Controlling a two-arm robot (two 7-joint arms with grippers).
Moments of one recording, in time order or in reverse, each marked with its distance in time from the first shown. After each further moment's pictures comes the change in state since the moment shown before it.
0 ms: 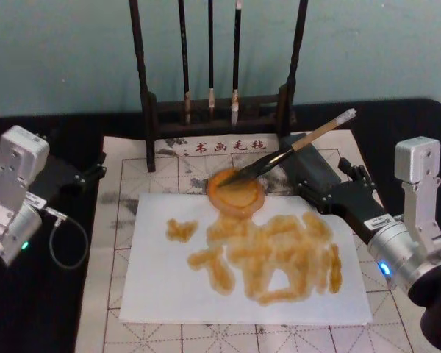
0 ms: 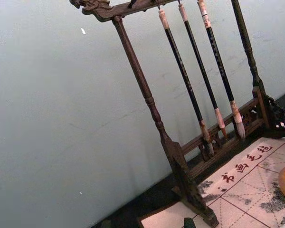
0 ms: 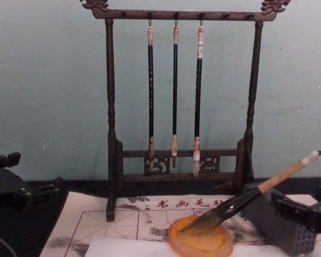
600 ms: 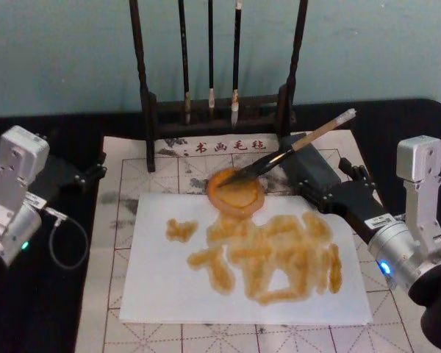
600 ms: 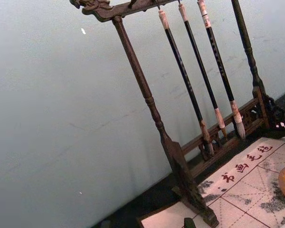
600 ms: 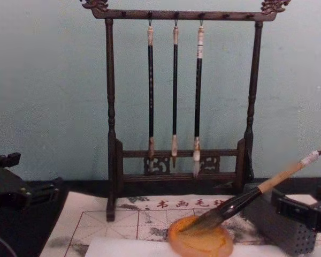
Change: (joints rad) left arm 0.000 0.000 0.000 0.000 0.000 0.000 0.000; right arm -0.001 0.000 0.004 -0.002 0.019 0.003 0.004
